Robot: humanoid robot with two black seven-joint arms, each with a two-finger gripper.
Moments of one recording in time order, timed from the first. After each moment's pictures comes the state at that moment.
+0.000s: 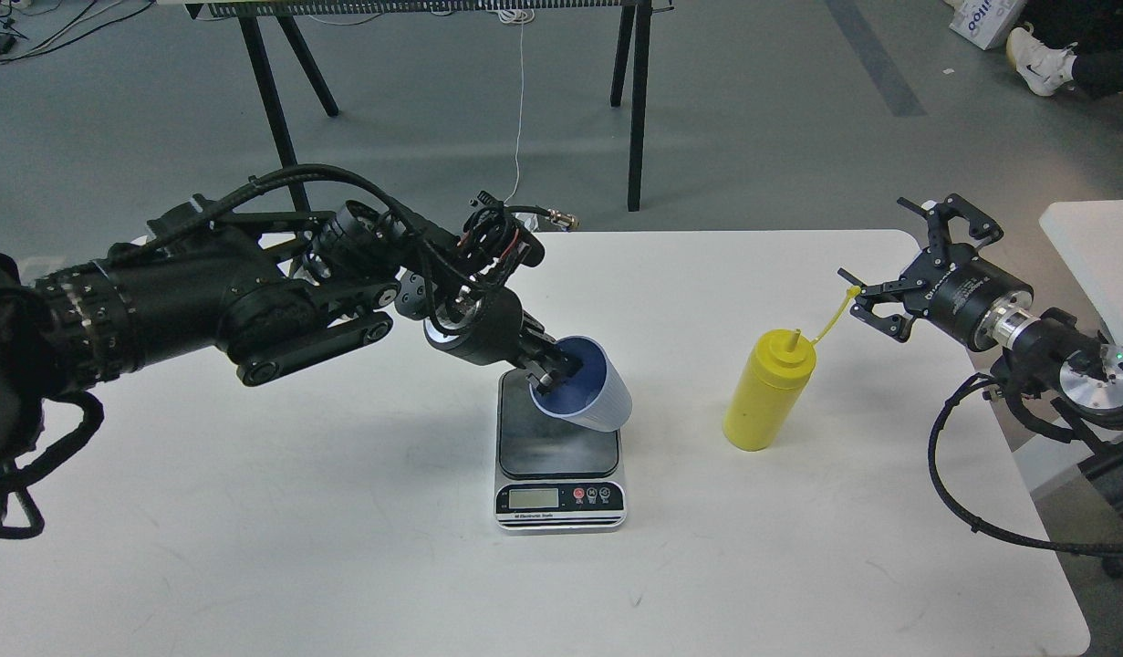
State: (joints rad) left arm -1.29 0.22 0.10 -0.96 1.71 -0.49 -0.44; right arm 0.64 -0.48 0.83 0.64 0.22 0.49 -0.21
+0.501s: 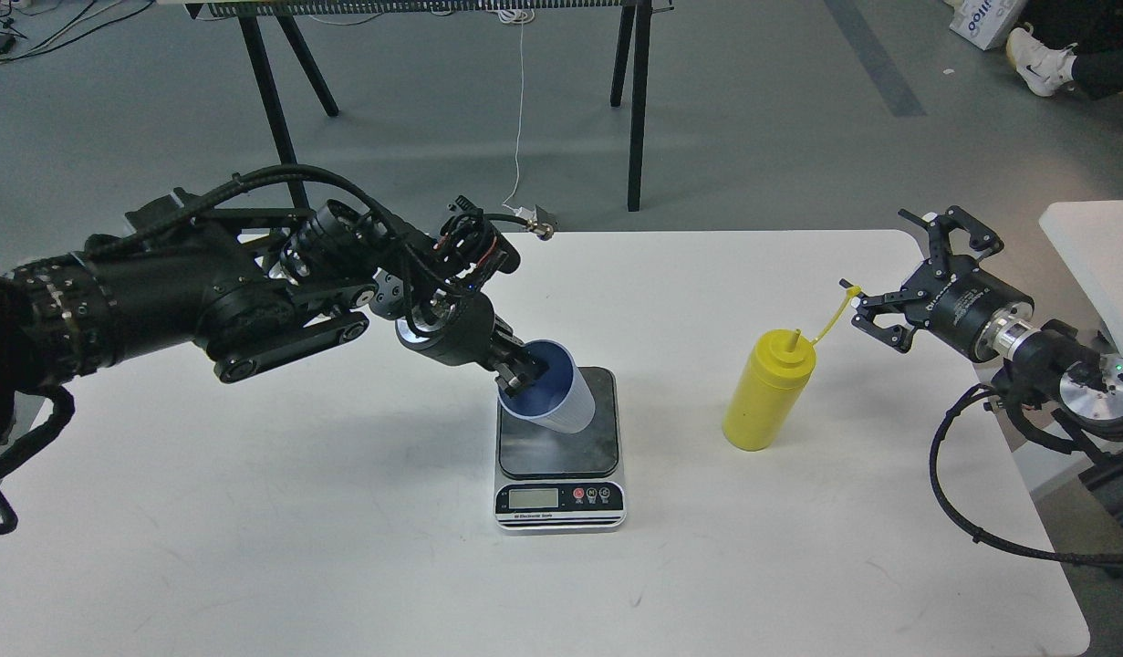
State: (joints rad) left arm -1.31 0.24 0.16 -0.96 1.71 -0.49 -0.44; right arm 0.62 -0.48 0.83 0.64 0.22 0.49 -0.21
